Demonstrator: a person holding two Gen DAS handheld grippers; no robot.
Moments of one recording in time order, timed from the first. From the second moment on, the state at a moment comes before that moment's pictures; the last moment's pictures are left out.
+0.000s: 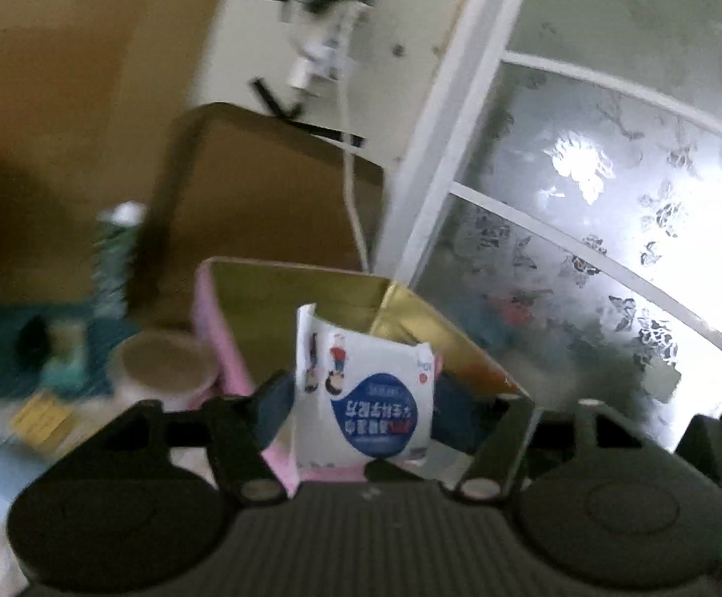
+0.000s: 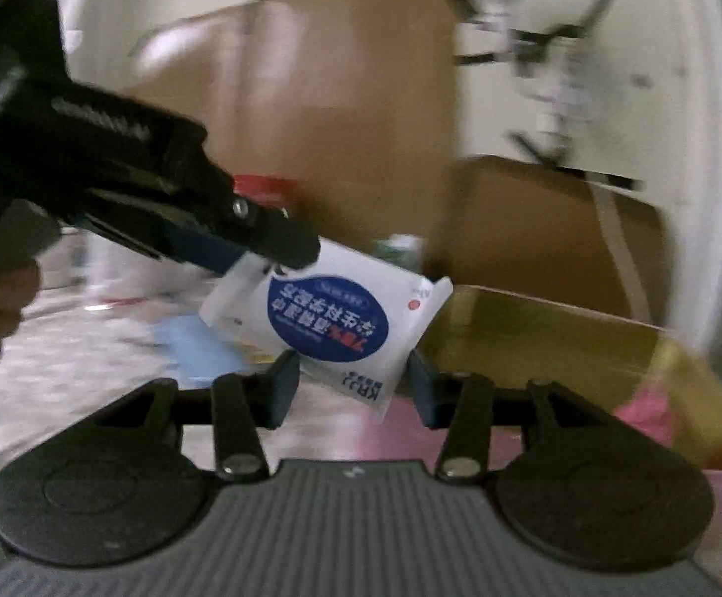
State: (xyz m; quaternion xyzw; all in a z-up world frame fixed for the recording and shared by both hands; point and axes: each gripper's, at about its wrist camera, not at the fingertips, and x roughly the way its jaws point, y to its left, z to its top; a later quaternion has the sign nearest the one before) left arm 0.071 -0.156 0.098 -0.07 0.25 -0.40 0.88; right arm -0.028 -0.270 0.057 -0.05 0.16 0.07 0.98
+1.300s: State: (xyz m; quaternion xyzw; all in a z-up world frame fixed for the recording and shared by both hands) left arm 0.028 0.079 -0.019 -0.20 0.30 -0.18 0.92; right arm 0.067 -0.143 0.000 -0.09 0.31 0.24 0.92
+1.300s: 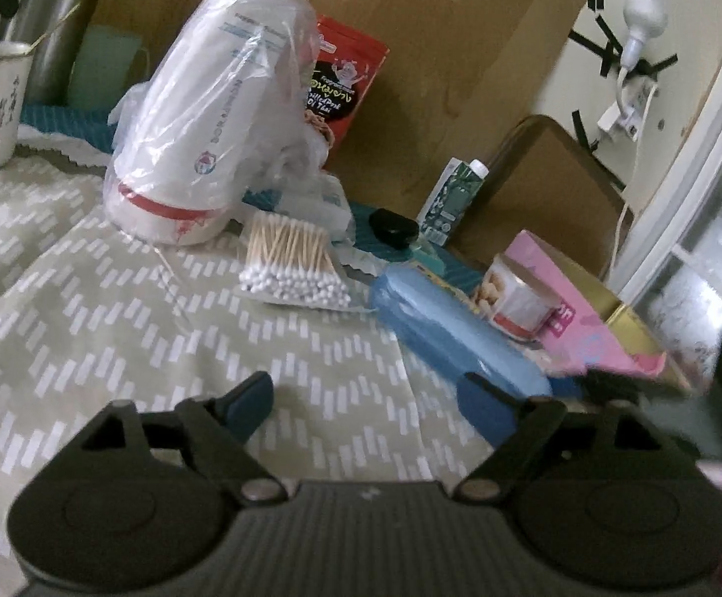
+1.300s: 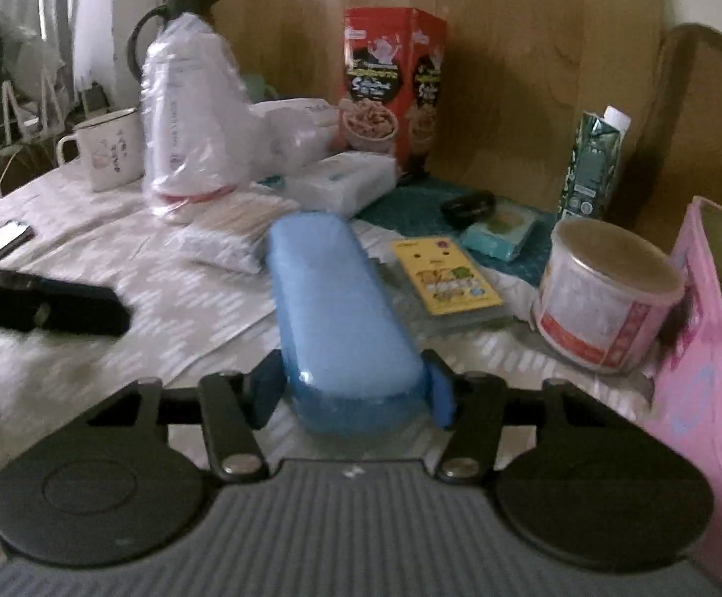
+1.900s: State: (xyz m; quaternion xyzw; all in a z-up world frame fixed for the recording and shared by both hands) left arm 0.032 -0.029 0.003 -0.19 0.39 -0.27 0.86; right arm -0.038 -0.151 0.002 -0.04 0.28 0.22 0.94
